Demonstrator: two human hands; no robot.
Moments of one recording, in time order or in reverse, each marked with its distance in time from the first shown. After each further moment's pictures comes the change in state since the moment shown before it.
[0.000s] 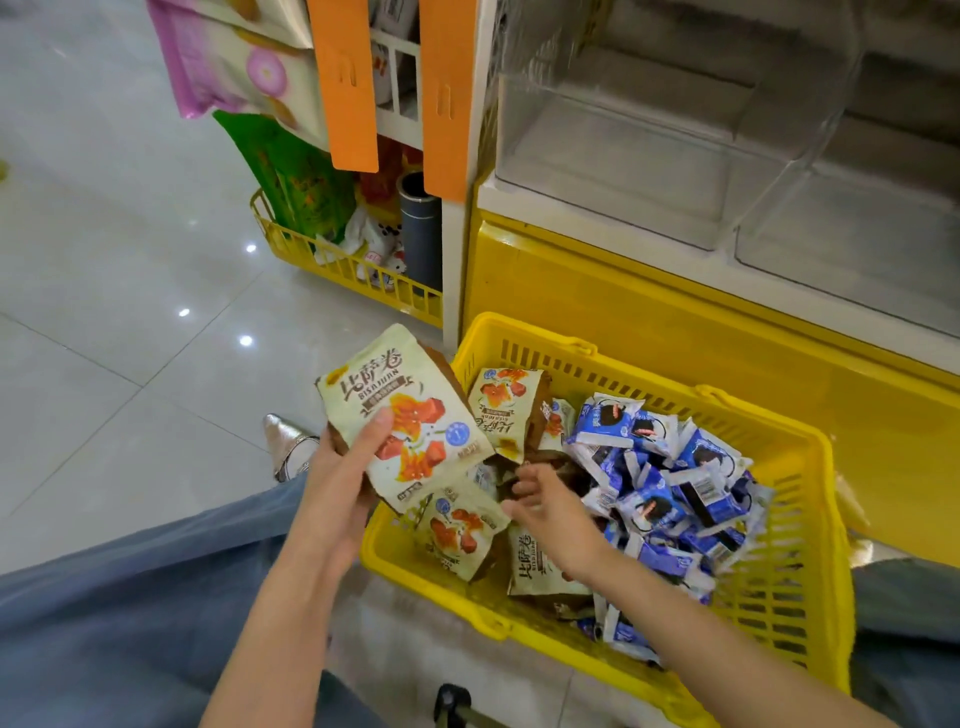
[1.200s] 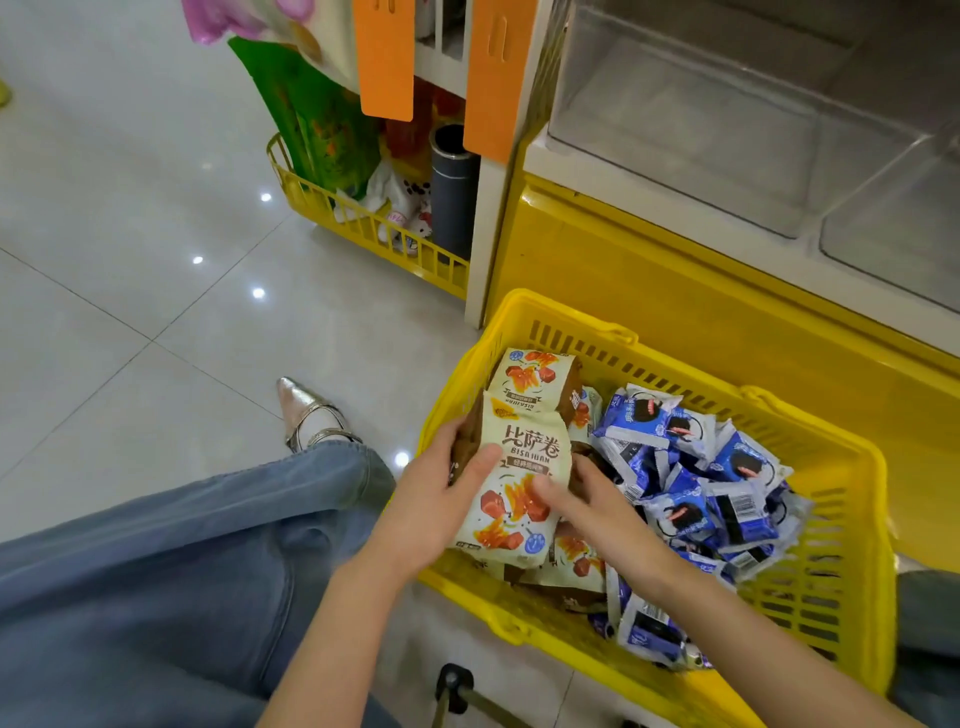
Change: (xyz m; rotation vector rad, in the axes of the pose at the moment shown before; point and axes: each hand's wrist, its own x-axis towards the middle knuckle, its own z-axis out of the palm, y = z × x) left_hand -0.001 -0.034 0.019 0.694 -0.268 0.032; right_hand -0.014 -0.020 -0.021 0.444 -0.171 0.085
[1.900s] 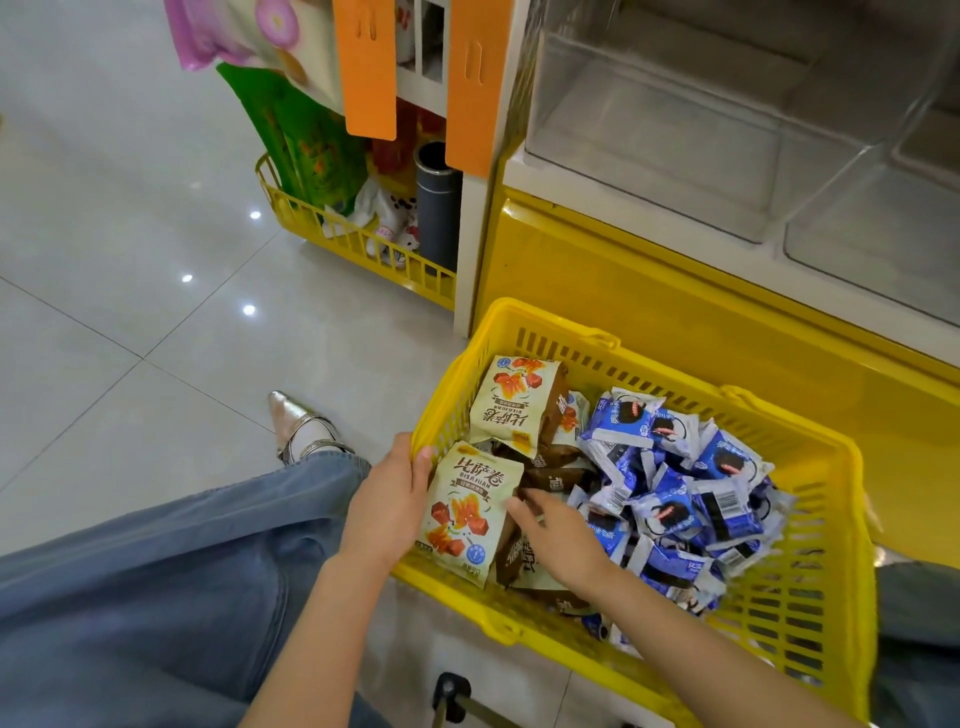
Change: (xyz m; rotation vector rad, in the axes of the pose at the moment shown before) left_hand 0.016 -0.037 -0.014 0.586 0.205 -0.018; right_hand 0.034 0.053 0.014 -0.600 0.176 0.065
